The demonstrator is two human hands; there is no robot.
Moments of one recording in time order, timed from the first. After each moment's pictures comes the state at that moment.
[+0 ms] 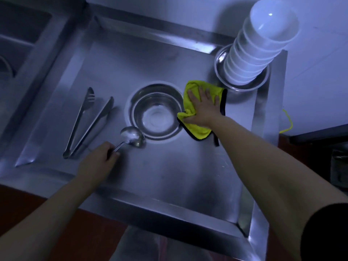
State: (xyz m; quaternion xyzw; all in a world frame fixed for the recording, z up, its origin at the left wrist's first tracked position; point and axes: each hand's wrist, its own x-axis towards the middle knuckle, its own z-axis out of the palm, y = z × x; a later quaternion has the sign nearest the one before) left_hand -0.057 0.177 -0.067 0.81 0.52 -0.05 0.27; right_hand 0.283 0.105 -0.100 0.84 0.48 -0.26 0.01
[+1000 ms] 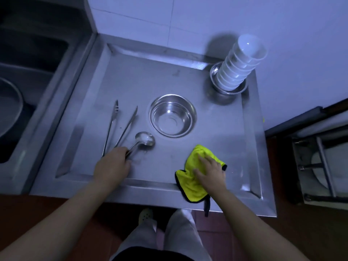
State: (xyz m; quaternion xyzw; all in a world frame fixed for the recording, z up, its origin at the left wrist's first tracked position) left_hand -0.140 0.220 -0.027 0.89 0.39 -0.08 0.23; right_hand 0.034 -0.019 -0.056 0.95 0.22 -0.22 -0.09
